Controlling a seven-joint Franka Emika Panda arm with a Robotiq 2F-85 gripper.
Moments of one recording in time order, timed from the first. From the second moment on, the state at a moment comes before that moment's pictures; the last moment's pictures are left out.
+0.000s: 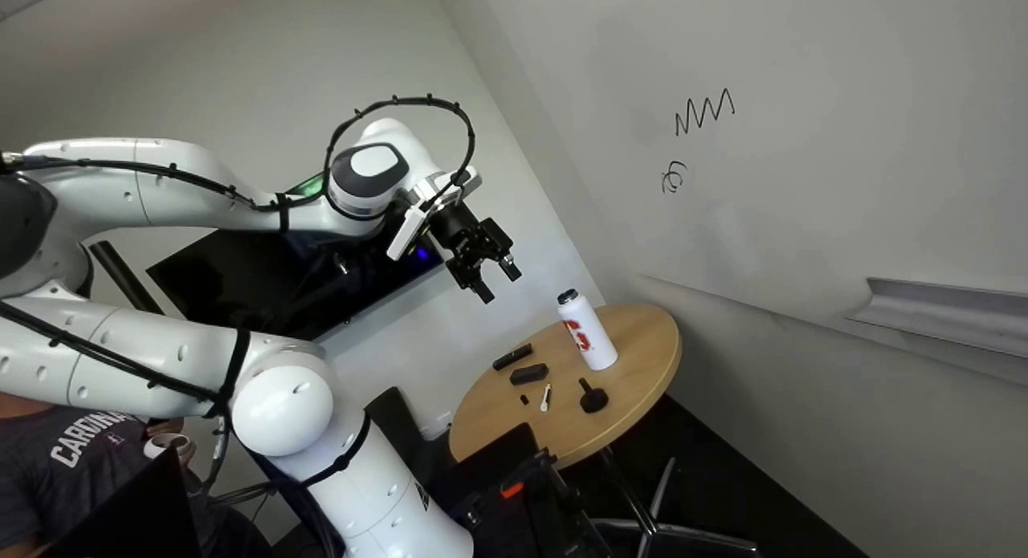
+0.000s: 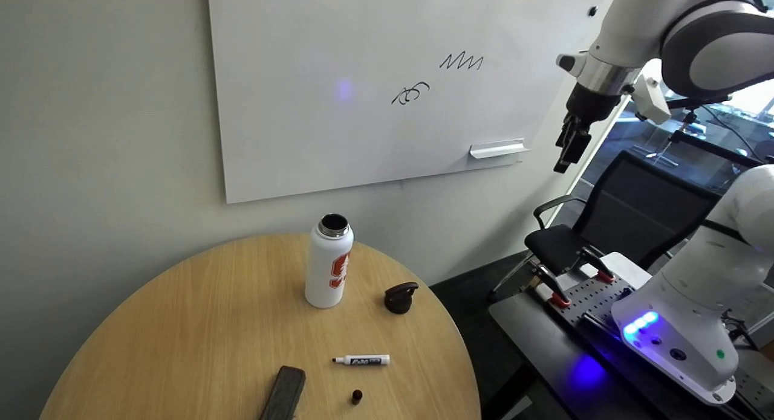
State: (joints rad) arm 0.33 -0.70 0.25 -2.72 -0.13 2.02 -0.13
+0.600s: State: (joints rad) arm 0.56 -0.38 0.49 -2.60 -0.10 2.29 -0.15
